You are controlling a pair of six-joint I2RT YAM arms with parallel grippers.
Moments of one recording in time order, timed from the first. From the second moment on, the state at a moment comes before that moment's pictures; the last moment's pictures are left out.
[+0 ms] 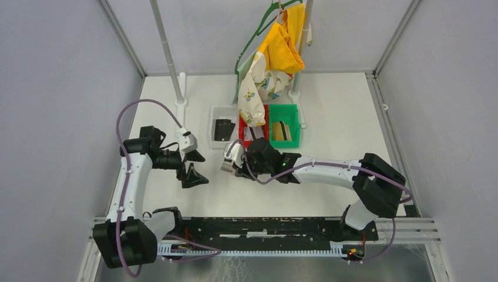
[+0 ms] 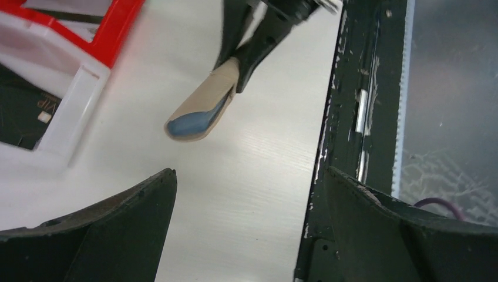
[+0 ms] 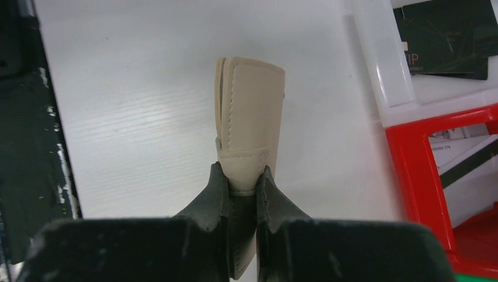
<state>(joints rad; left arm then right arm) 0.17 1.08 0.92 -1.37 1.14 1.27 1.07 1.60 0.93 0.04 -0.12 -0.25</state>
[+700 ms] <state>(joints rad) -0.11 0.93 0.93 -1.39 0.95 1.50 0.97 1.58 1.10 0.06 -0.86 0.00</state>
